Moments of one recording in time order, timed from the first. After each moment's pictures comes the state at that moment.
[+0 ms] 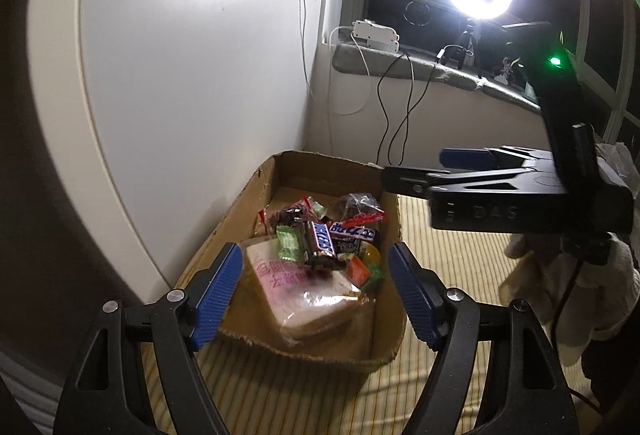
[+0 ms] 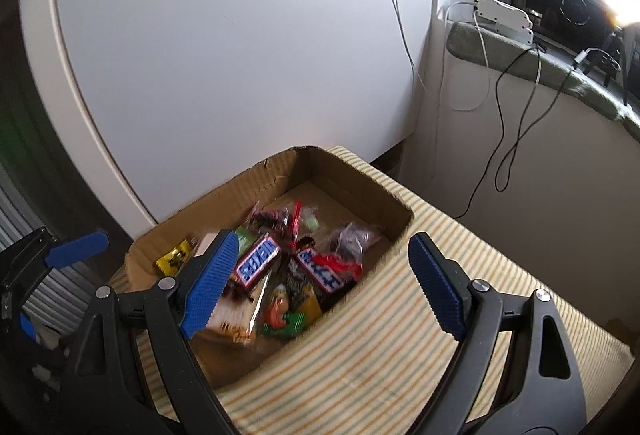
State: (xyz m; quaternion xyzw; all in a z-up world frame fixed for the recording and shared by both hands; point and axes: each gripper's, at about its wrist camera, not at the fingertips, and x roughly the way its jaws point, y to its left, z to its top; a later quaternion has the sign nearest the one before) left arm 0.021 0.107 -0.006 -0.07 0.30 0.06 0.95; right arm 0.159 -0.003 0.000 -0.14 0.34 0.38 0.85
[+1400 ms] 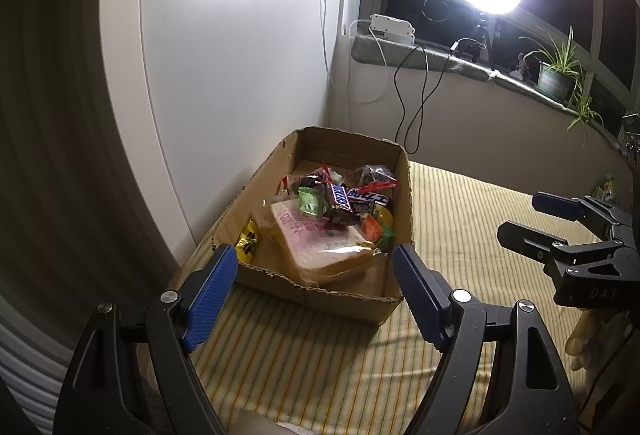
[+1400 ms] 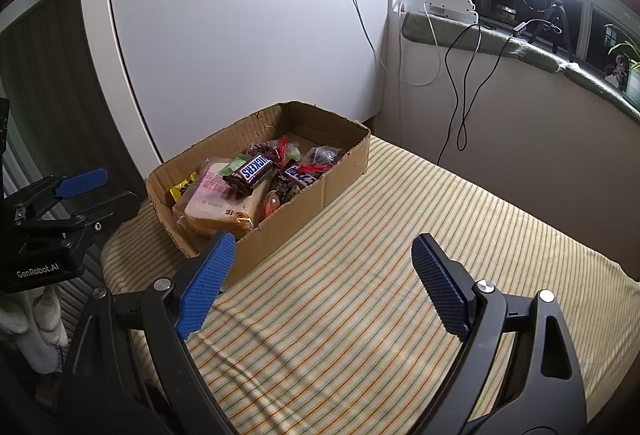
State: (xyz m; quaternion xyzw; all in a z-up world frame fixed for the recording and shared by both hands) left arm -0.013 0.103 -0.016 -0.07 0.31 0.10 0.94; right arm 0.075 -0.095 -0.011 -0.12 0.33 0.34 0.87
